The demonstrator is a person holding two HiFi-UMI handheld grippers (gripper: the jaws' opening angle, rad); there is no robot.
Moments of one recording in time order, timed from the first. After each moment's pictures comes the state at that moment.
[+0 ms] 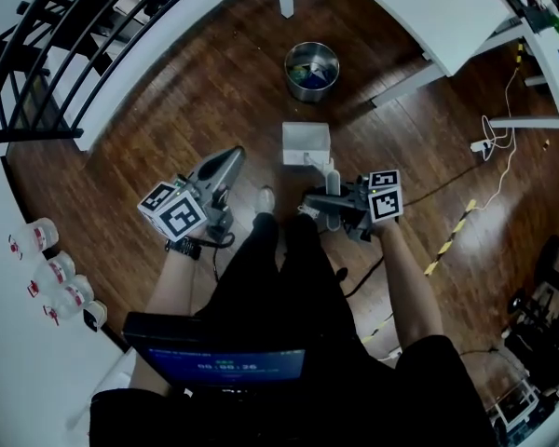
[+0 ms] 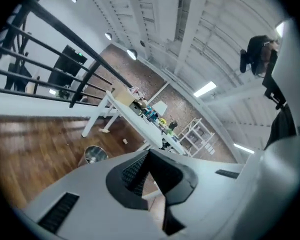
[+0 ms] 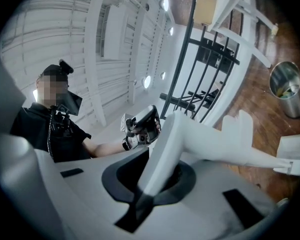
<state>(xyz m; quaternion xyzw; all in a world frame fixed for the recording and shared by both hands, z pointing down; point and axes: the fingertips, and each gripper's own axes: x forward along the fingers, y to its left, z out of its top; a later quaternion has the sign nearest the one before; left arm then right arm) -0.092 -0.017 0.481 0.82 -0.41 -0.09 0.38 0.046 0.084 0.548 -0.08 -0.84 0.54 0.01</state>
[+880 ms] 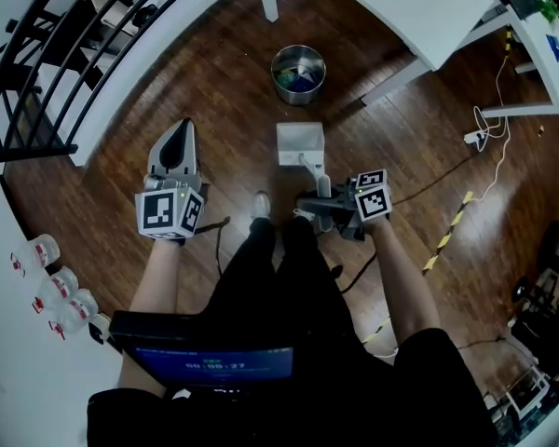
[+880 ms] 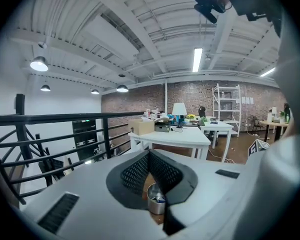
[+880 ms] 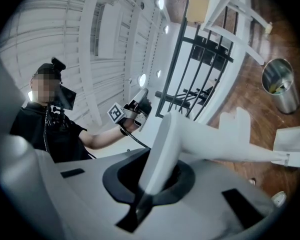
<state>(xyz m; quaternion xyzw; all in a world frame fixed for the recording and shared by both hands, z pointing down) -0.137 -0.073 0.429 0.80 -0.59 0.06 0.05 0.050 0.088 0.574 -0.07 -0.83 0.56 0.03</state>
